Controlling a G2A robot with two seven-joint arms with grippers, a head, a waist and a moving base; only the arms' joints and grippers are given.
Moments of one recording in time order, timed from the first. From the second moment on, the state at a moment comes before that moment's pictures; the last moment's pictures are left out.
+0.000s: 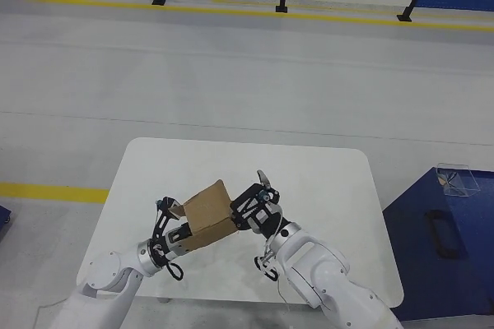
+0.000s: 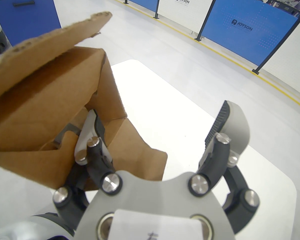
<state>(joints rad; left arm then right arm) 1.27 -1.12 -1.24 -1.54 -0.65 -0.22 -0.94 -1.14 -1.20 0.90 -1.95 -1.38 0.05 0.41</state>
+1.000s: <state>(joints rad) 1.27 -1.13 -1.23 -1.55 -0.66 -0.22 -0.97 -1.17 -1.19 1.25 -1.84 -0.50 -0.25 0.81</state>
